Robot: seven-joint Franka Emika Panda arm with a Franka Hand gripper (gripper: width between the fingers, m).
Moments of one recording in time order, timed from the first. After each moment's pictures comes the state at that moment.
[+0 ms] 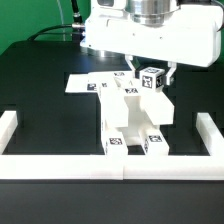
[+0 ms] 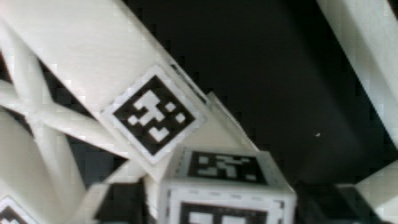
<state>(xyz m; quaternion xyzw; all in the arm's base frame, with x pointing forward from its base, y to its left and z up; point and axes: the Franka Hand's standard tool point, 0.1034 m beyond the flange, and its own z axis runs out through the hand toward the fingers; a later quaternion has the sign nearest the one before) 0.599 0.034 0.113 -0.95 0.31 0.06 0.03</state>
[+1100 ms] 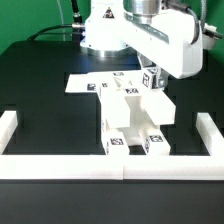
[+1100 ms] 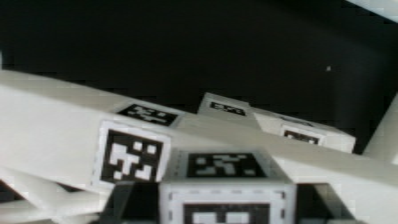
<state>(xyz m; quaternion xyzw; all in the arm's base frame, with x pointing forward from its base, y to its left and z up) 0.601 0.036 0.114 -0.81 0.58 0.06 0.02</state>
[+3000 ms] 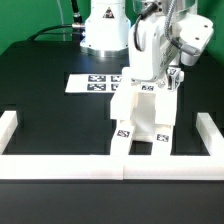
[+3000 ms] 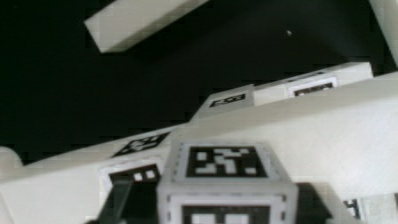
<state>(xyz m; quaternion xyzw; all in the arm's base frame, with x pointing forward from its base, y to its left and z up) 0.603 0.062 0.114 -0.49 0.87 0.09 0.02</state>
